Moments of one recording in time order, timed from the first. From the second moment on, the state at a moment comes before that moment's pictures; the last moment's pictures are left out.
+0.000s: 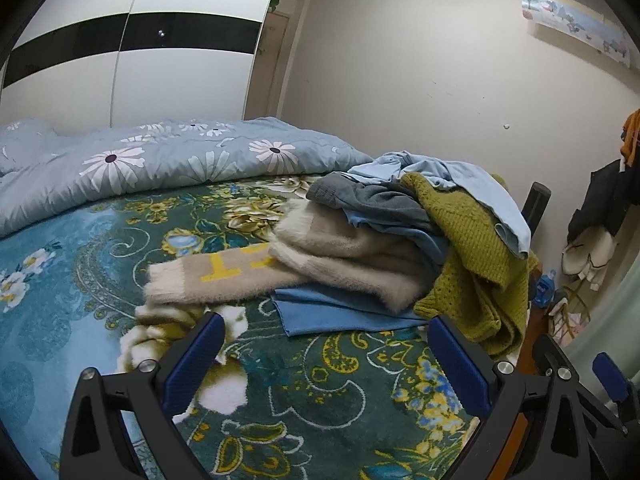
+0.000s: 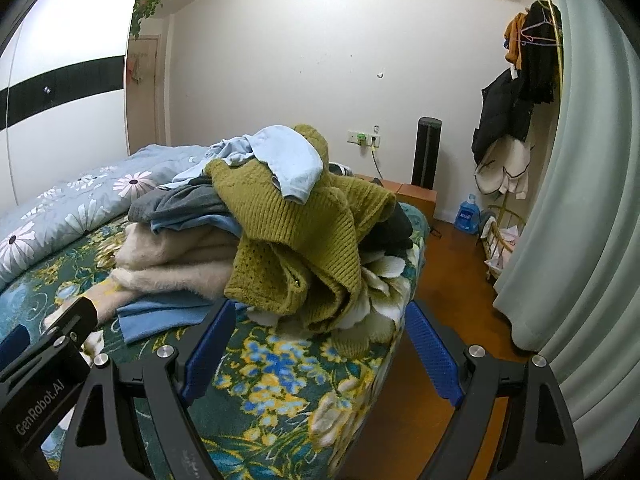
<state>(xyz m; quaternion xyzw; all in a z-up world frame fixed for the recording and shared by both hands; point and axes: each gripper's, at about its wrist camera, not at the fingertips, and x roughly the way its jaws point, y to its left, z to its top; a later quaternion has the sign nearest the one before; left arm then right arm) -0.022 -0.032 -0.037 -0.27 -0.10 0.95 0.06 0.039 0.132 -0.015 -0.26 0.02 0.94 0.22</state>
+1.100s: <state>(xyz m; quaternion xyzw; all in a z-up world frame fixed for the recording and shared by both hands) -0.046 -0.085 -0.060 -0.33 -0.29 0.89 0.10 -0.166 0.225 0.049 -0.37 0.08 0.92 0.11</state>
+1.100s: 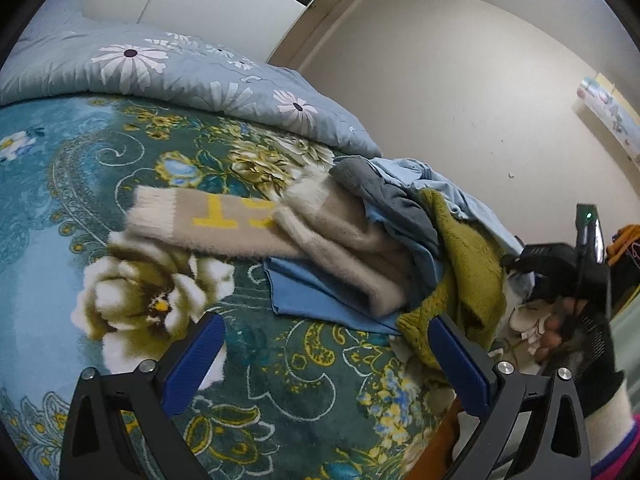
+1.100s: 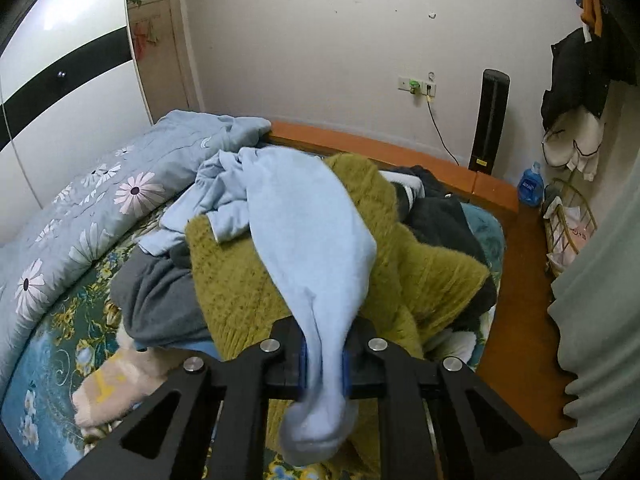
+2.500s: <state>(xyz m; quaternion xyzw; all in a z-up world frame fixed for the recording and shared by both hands) 0.170 -0.380 -0.044 -0.18 -0.39 0.86 -0.29 0.060 -0.154 0.293 -0.09 -0.02 0.91 -0.40</state>
